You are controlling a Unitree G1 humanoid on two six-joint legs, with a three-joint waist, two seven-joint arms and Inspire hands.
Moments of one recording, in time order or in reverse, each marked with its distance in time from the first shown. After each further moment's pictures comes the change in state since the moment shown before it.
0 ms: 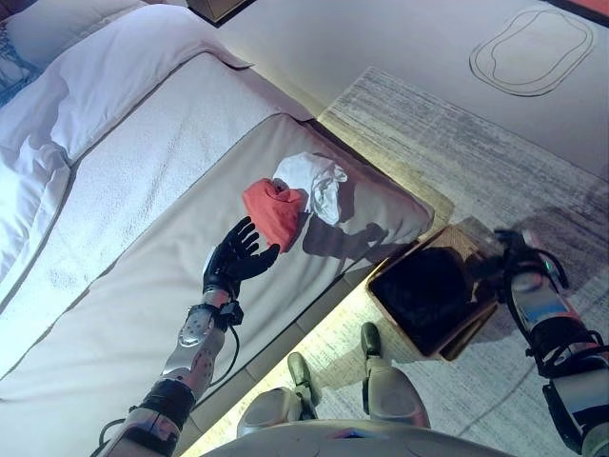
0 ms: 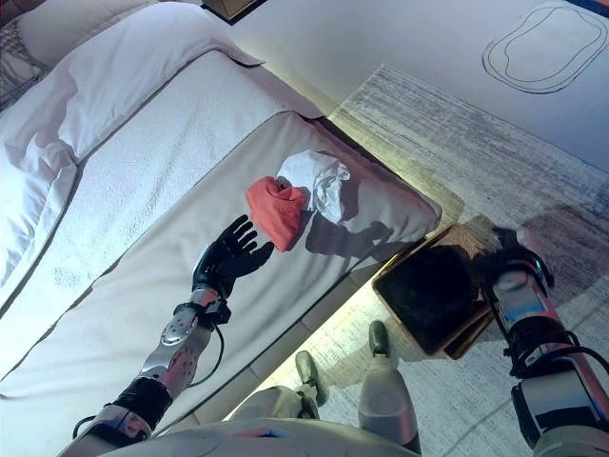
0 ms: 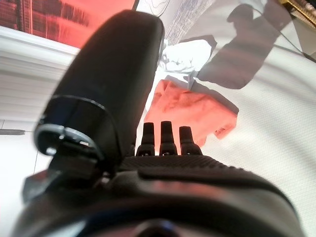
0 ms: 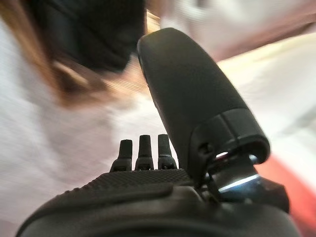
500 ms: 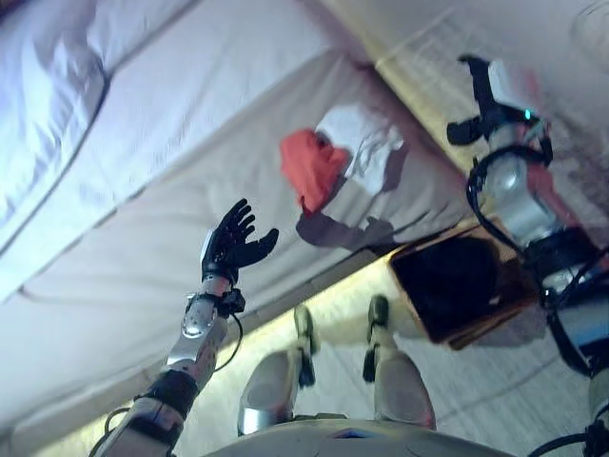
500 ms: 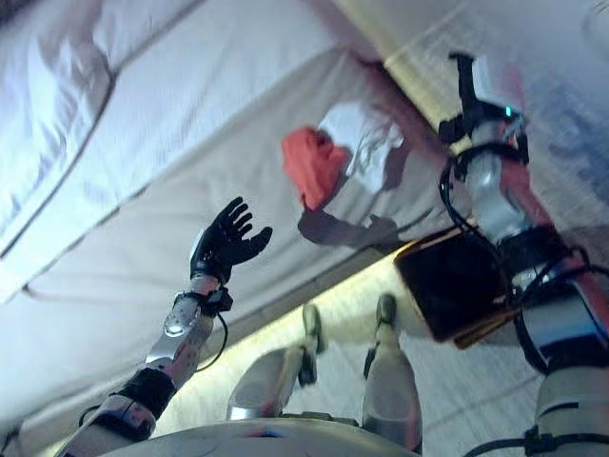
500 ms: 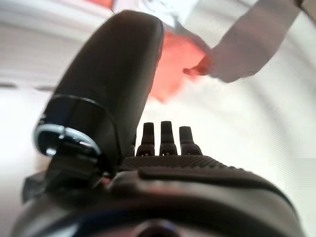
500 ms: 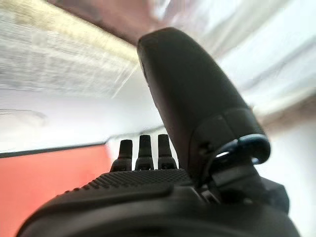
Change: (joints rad) left arm -0.088 -0.005 -0.024 0.000 0.068 -0.093 0.059; right arm -0.581 -0.087 0.355 -0.075 -0.333 -0.032 0.026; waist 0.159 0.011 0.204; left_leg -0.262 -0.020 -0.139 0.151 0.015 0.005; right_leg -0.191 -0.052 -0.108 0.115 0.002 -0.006
